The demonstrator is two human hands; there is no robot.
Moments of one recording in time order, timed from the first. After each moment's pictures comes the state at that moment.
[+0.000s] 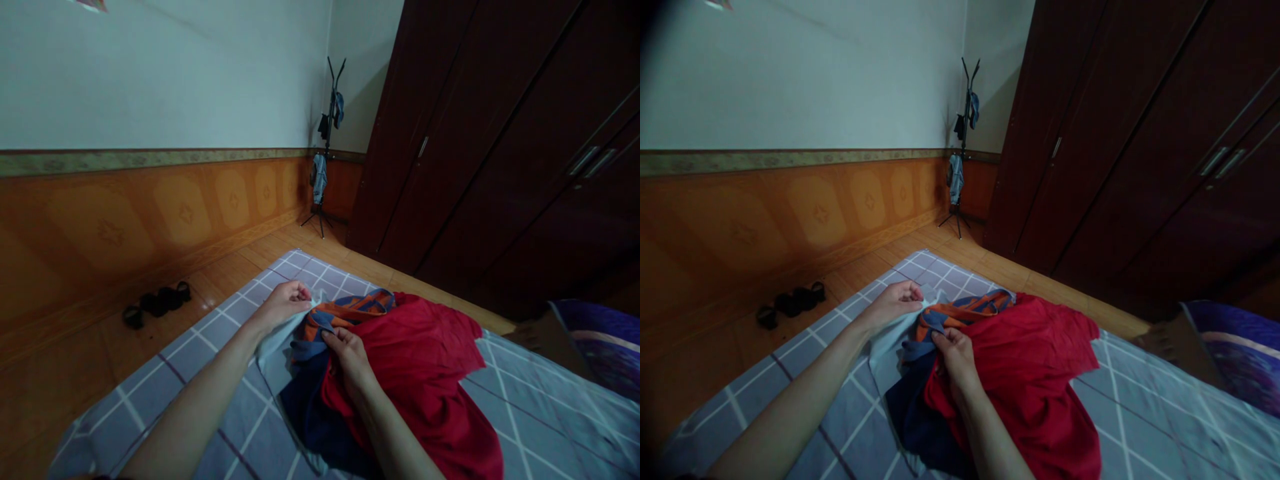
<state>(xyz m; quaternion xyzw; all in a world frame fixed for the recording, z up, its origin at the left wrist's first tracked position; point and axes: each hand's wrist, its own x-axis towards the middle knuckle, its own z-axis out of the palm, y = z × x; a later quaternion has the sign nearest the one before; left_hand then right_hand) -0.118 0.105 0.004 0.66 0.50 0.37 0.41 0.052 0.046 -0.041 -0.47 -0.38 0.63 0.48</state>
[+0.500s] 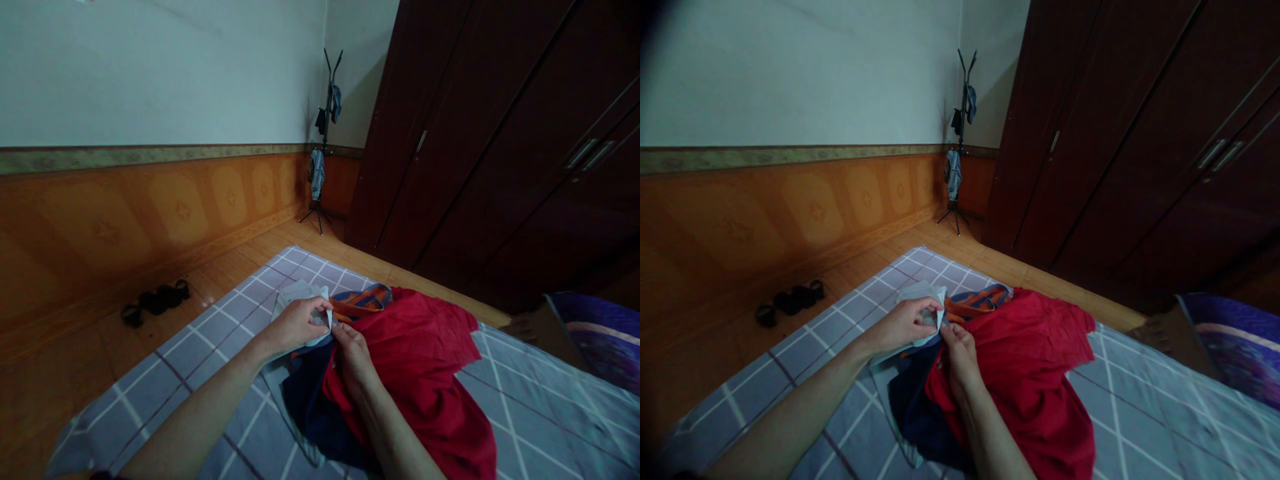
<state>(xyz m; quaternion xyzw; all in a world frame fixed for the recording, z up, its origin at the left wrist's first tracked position) -0.081 0.068 0.018 0.75 0.46 0.29 0.38 0.061 0.045 -0.043 -0.44 -0.33 0.66 0.52</state>
